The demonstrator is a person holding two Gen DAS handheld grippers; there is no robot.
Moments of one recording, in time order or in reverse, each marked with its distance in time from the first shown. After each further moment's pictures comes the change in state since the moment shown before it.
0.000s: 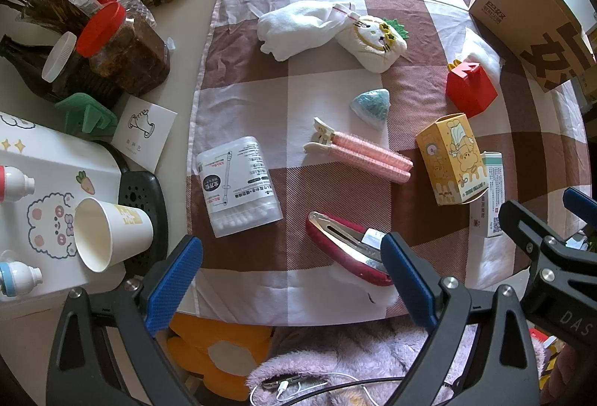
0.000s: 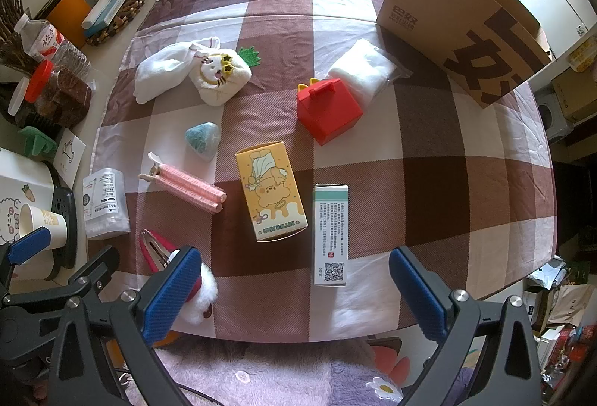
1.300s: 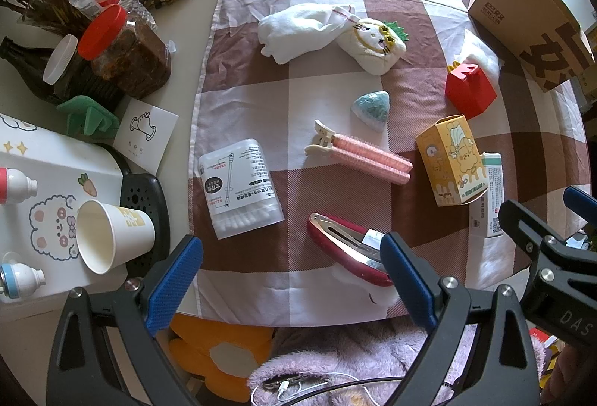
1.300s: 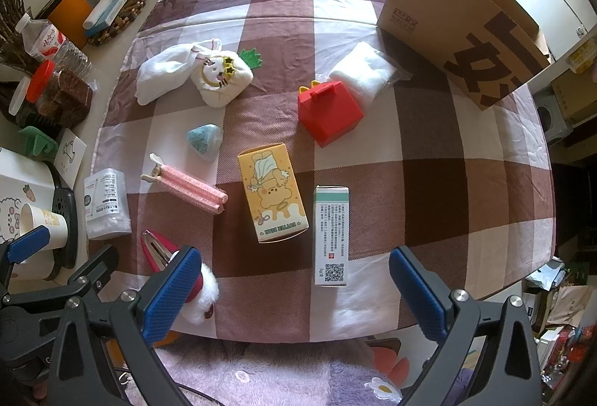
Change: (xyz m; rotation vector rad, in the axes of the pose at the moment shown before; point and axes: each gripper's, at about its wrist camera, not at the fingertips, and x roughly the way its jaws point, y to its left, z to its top) left arm -0.003 0.002 -0.001 0.029 -0.007 -0.001; right arm -0.004 0.001 0.000 -0.004 -0.003 0.001
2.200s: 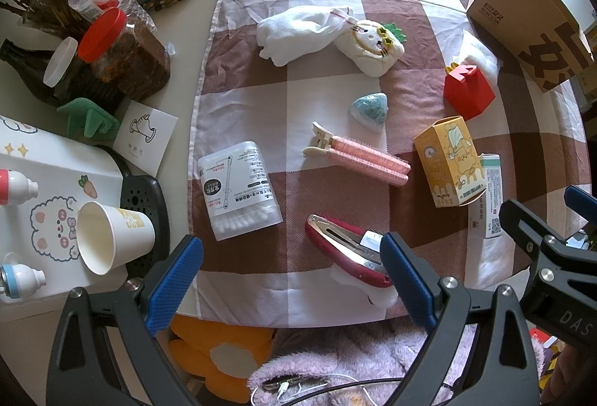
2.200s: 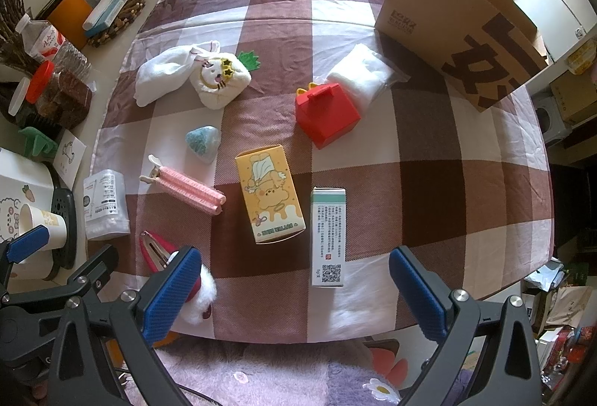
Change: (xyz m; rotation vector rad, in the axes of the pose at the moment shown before) left arm -0.006 0.002 0.003 0.020 -0.004 -0.002; right arm -0.004 -0.003 0.002 -0.005 -0.004 0.000
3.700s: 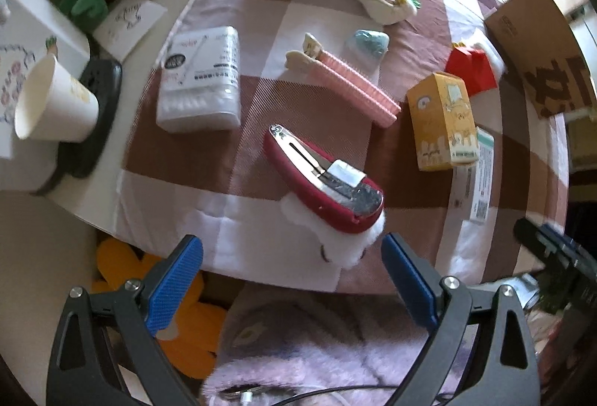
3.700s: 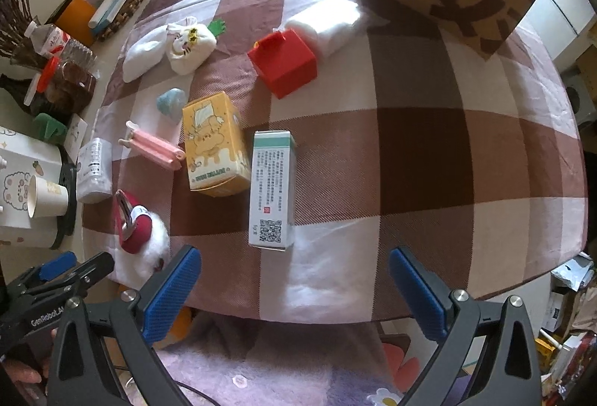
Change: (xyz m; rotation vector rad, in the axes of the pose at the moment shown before) left arm 0.043 -0.013 -0.068 -0.238 0.050 -0.154; right arm 0.040 -0.078 -0.042 -0.004 0.031 0.173
